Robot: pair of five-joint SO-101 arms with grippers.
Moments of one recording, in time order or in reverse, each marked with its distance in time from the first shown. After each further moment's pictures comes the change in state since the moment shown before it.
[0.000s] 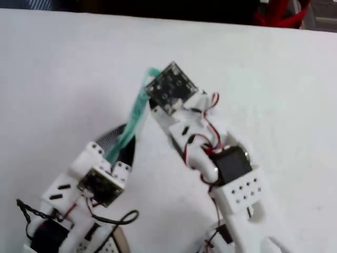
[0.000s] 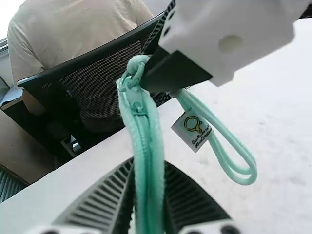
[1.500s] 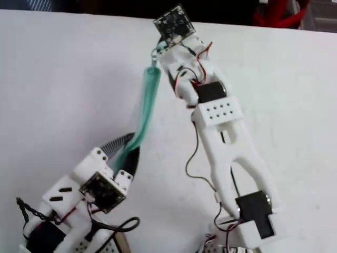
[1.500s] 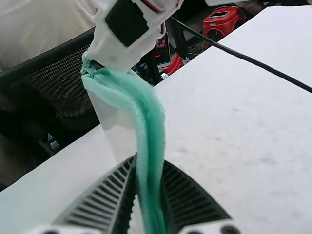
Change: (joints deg) left arm 6.1 -0.2 -2.1 7.6 0.0; right arm 10.7 38.9 -20.6 -21.6 -2.1
